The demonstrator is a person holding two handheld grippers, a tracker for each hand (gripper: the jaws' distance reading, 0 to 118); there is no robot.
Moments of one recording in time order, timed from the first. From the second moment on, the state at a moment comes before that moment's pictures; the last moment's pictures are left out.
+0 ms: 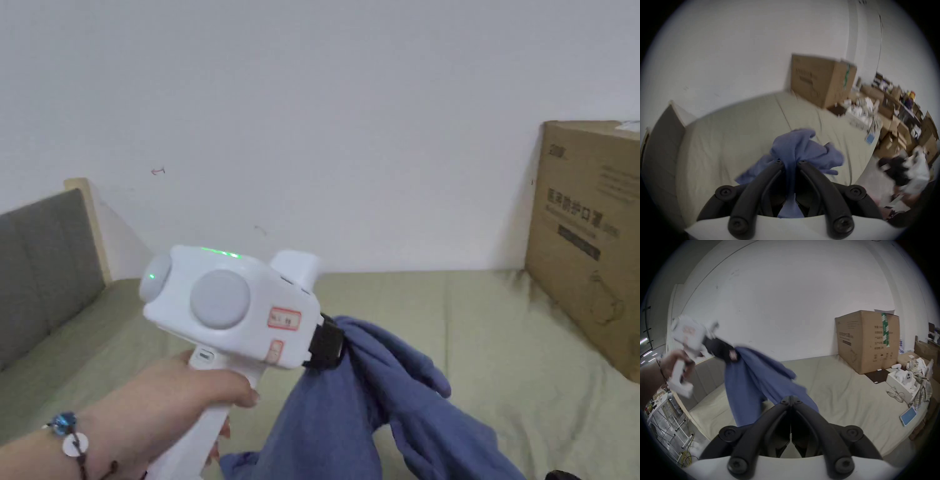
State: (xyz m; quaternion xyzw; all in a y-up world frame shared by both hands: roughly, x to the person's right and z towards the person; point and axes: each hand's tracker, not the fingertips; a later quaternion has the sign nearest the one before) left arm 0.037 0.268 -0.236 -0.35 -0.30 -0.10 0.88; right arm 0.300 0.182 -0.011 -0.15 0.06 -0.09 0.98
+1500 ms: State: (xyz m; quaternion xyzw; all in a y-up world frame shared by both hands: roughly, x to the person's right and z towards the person) left arm -0.112 0.116 -0.281 -0.45 -0.13 0.08 0.88; right arm 0.278 0.141 -0.026 -0.09 0.01 -0.09 0.99
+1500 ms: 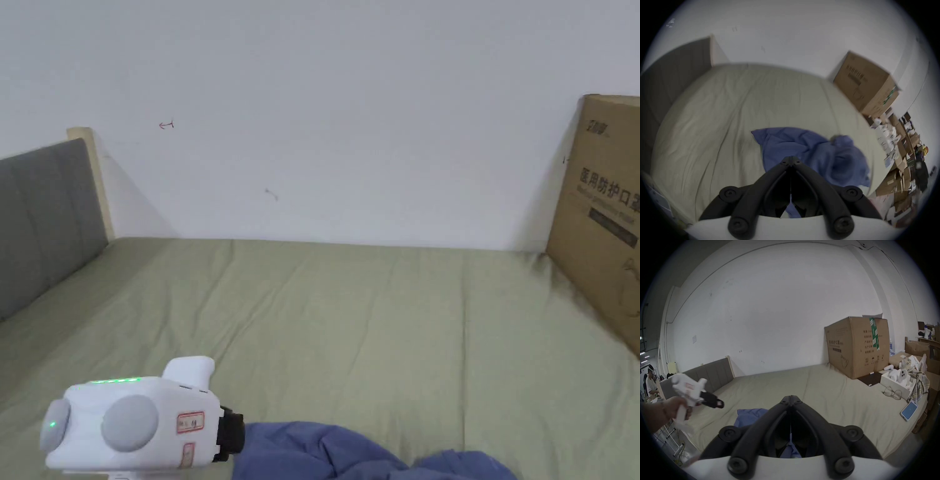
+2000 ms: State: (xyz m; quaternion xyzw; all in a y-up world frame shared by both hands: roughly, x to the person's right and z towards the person) left arm -0.060 -0.024 -0.354 -0.43 -0.08 -0.08 0.89; right arm 0.289 0.098 -0.080 -0.17 -0.01 -0.07 0.98
